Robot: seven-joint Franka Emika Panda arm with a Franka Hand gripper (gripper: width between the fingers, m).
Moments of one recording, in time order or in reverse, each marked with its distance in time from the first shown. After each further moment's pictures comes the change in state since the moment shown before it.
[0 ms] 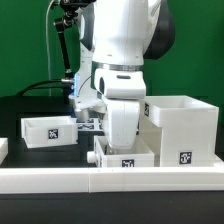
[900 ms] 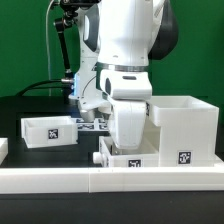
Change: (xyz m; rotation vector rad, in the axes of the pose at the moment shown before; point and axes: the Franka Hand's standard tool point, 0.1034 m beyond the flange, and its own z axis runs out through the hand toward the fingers) arm 0.009 0.000 0.001 -0.005 0.006 -0.004
